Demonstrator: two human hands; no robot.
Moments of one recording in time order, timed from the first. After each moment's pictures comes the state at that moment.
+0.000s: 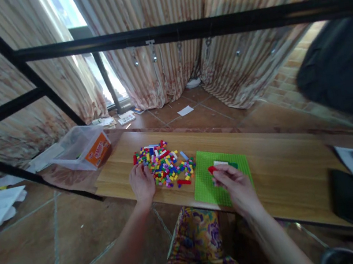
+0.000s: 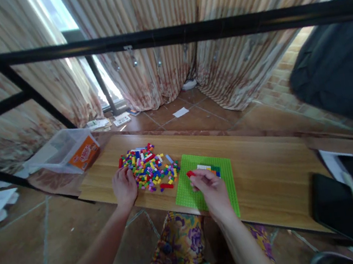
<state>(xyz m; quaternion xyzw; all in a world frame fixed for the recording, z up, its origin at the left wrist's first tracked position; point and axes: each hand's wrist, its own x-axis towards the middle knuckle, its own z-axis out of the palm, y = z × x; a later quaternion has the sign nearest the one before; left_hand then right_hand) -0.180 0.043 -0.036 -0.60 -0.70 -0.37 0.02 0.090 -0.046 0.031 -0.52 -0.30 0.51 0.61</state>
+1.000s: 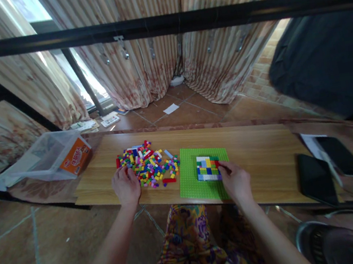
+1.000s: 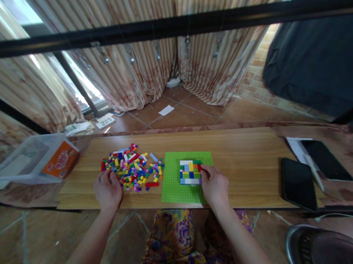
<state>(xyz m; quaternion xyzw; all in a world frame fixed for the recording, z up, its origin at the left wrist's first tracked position) -0.179 0.045 -0.031 -0.60 -0.71 -0.36 0.00 0.152 -0.055 -0.006 -0.77 -0.48 0.11 0.40</state>
